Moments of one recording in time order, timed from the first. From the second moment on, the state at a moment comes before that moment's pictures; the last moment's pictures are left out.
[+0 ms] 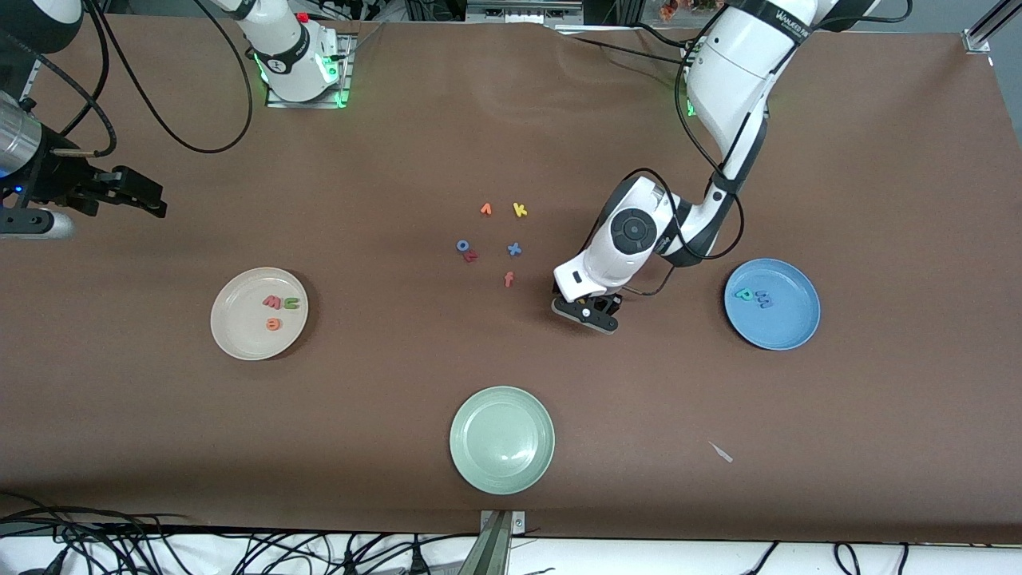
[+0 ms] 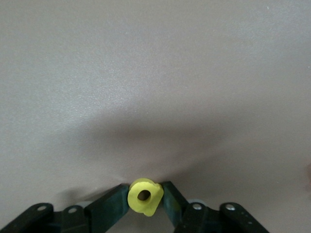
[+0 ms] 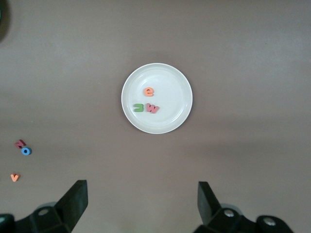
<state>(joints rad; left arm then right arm) -0.44 0.71 -0.14 -1.79 -0.04 2.58 -0.16 0.14 0.07 -0.11 -1.58 0.00 1.59 0.04</state>
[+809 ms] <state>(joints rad) -0.17 0.53 -0.11 -1.83 -0.02 2.33 0.03 0.14 0.07 -0.11 -1.58 0.00 1.59 0.04</state>
